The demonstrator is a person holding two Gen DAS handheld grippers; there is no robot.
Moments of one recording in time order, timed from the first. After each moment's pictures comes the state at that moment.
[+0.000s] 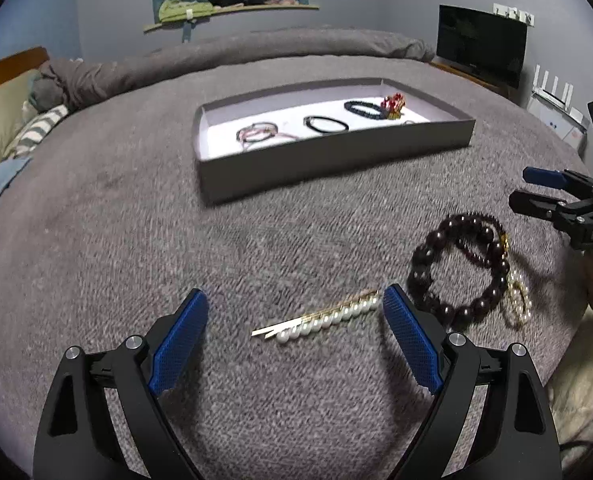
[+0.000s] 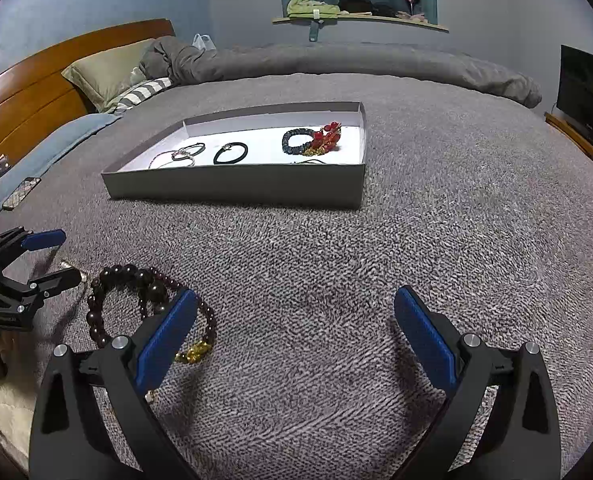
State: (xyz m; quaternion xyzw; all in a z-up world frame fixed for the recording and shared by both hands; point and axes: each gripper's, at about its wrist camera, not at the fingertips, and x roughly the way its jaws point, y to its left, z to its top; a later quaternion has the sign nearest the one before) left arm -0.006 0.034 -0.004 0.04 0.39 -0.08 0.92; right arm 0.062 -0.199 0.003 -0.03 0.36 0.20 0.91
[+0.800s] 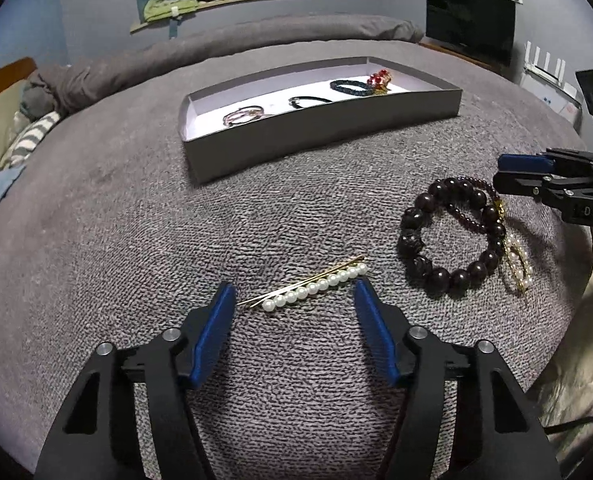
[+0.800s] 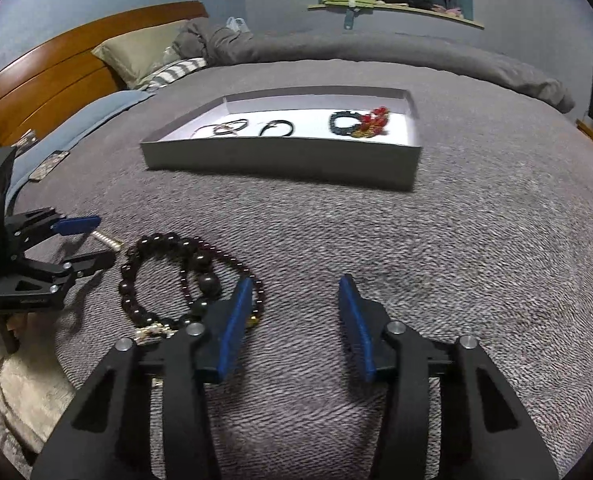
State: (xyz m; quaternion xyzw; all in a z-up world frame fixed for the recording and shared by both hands) left arm -0.017 0.022 -0.011 0.08 0.40 -0.09 0.91; right arm 0.050 -0.181 0.000 -0.05 0.38 0.26 0.89
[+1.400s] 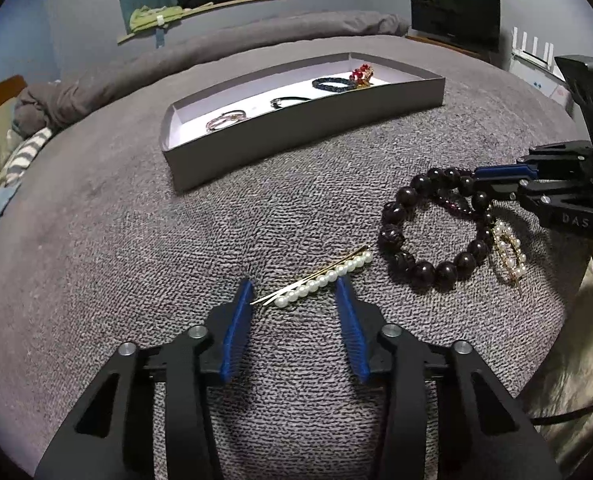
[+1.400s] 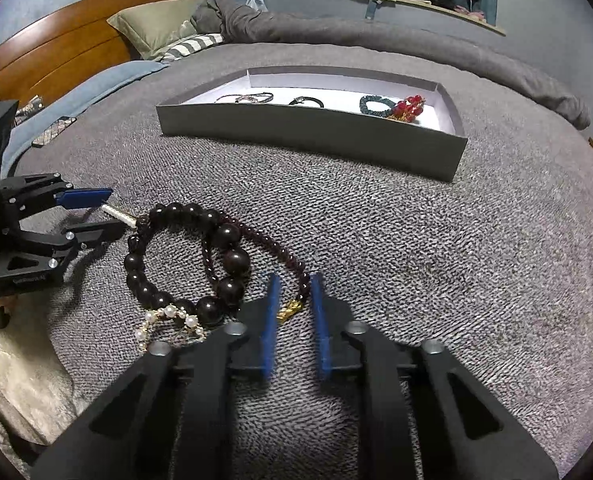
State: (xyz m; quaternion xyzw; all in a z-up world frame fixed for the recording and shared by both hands) left arm -0.019 0.011 -0.012 0.10 0.40 -0.10 0.91; right arm 0.044 -0.160 -0.012 -0.10 0.39 0.27 0.88
